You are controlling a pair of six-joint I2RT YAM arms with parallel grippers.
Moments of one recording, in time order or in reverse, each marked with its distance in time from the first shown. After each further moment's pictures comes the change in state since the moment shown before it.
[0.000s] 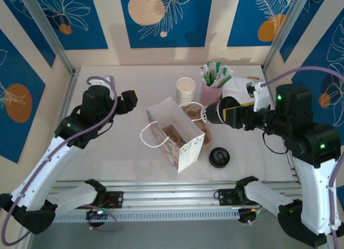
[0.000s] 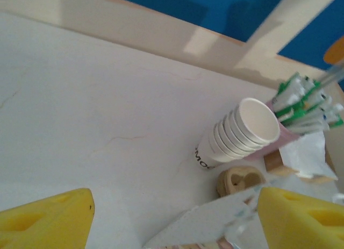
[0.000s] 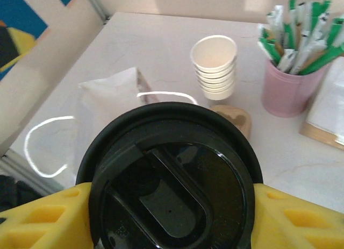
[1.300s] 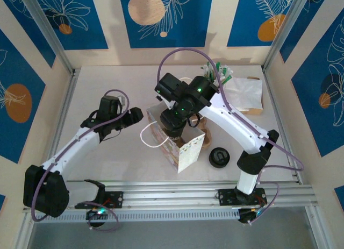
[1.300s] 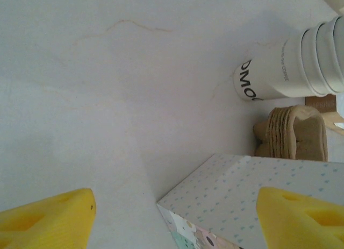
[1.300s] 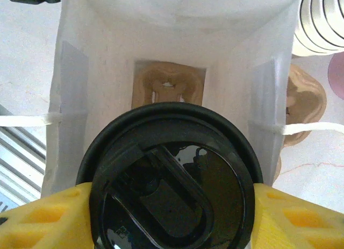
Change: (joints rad) left arm 0.200 0.185 -0.398 0.288 0.410 -0.064; right arm 0.620 0.776 0.383 -0.221 0.426 0.088
